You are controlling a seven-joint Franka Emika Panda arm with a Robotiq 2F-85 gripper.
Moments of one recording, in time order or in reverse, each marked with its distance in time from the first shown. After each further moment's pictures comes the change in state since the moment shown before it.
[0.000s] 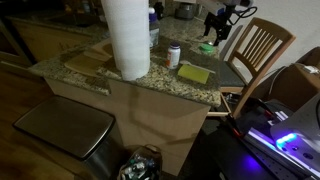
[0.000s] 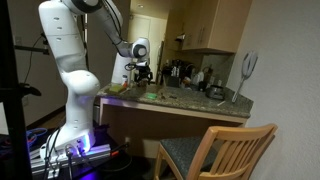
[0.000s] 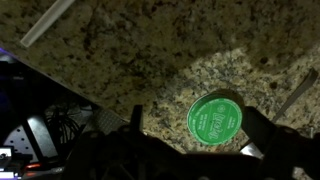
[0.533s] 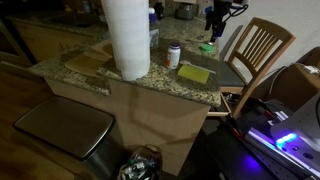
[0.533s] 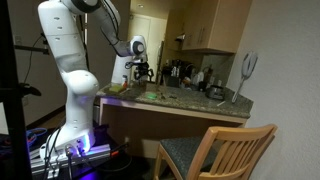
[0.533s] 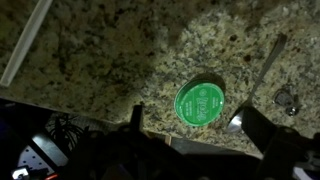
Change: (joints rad) arm -0.048 -0.006 0.101 0.042 -0.178 -0.018 0.403
